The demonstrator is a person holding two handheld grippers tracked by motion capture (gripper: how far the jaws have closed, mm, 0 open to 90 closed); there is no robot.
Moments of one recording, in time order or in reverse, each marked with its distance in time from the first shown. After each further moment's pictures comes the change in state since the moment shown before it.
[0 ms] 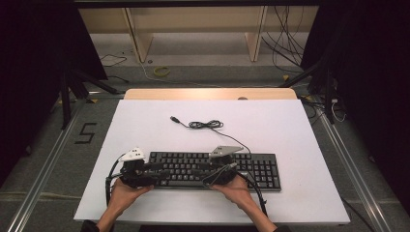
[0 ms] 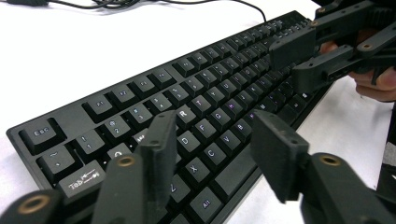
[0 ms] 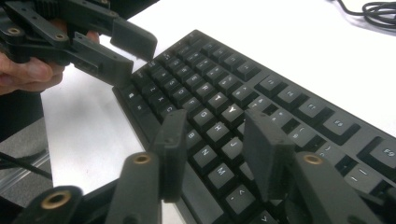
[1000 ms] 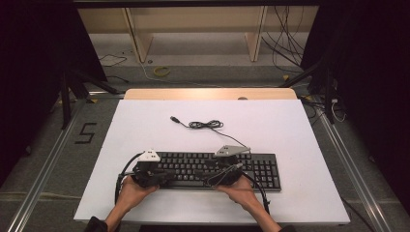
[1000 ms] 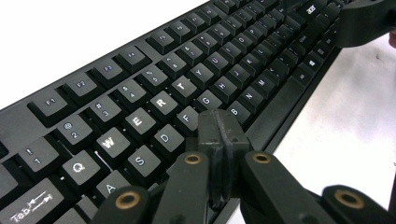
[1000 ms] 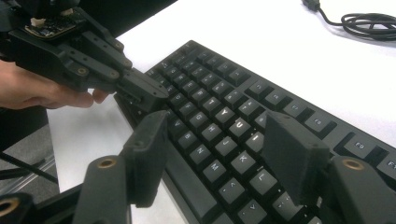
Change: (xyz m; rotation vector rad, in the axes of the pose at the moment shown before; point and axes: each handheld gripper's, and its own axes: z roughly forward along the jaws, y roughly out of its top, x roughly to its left) left arm -0.009 0.003 0.029 0.138 -0.014 0.082; right arm -0.001 -0.002 -0.015 -0.034 -0.012 0.013
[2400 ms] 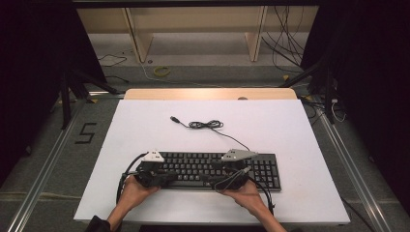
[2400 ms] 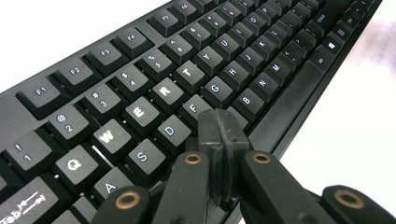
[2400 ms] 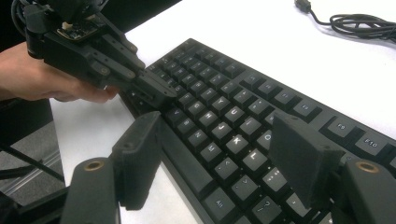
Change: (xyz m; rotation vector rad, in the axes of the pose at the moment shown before) left arm 0.000 0.000 0.009 0.057 0.026 0.027; right arm -0.001 -0.011 -0.016 -0.026 -0.003 -0.014
